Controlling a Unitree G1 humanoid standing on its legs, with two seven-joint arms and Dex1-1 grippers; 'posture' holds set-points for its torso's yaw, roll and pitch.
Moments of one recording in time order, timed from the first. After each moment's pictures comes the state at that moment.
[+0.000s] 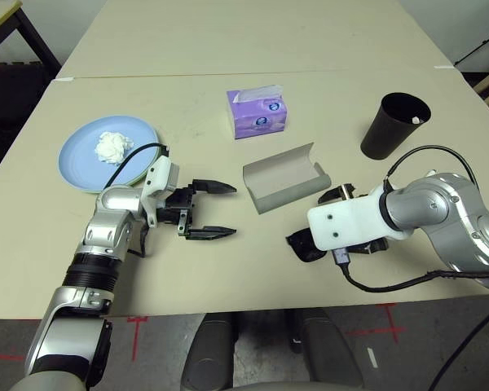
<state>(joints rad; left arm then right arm) -0.51 0.57 -0.06 0.35 -0.38 -0.06 -1.53 -0.62 -0.95 0.59 -0.59 -0.34 0.63 1.25</state>
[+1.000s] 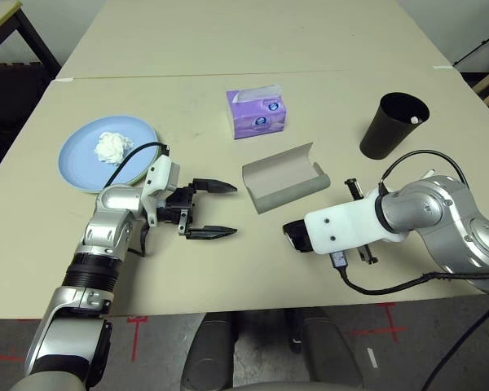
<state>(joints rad) -0.51 0.57 -0.06 0.33 -0.38 -0.05 -1.52 -0.61 -0.91 0.57 -0.56 -0.37 0.59 1.27</state>
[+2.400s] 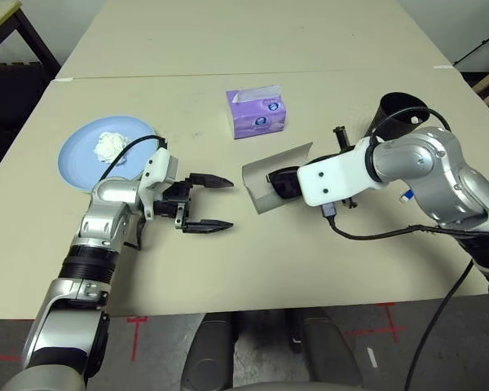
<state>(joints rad) -0.55 0.59 -0.06 0.37 -0.36 -0.05 -1.53 -0.82 -0.72 0.46 -0.19 -0.44 0.18 1.15</state>
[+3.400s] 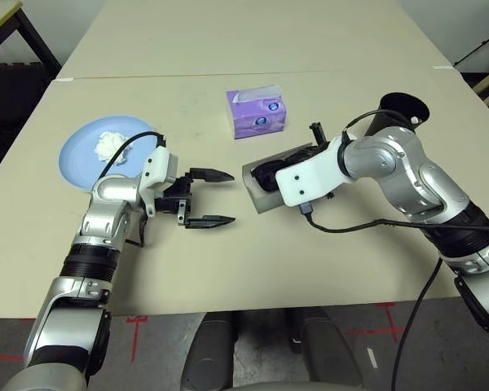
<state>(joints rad) -0.56 0.59 -0.06 0.37 -0.36 -0.10 -1.50 -0.84 -0.60 0.48 -0.07 -0.58 0.04 1.08</state>
